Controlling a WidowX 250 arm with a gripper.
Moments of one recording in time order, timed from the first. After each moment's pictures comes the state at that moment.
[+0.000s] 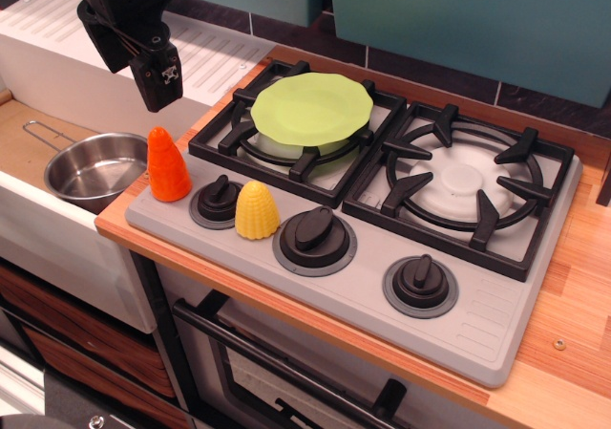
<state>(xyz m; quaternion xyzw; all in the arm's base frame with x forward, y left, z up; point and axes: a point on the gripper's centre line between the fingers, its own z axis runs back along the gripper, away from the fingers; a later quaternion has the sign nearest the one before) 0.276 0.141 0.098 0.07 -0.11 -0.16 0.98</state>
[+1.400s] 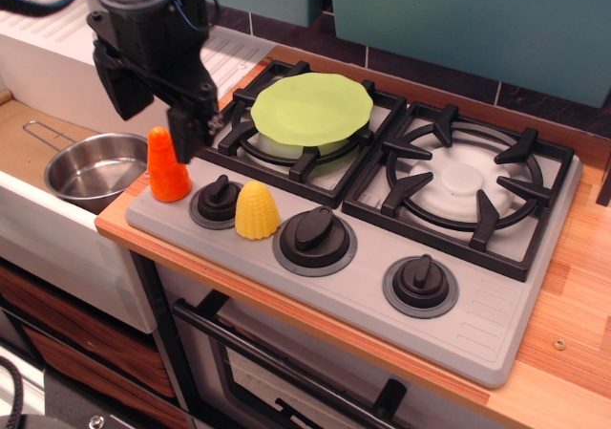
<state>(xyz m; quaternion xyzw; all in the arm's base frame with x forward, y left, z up) 0.239 0.076 0.100 0.09 -0.08 -0.08 0.99</state>
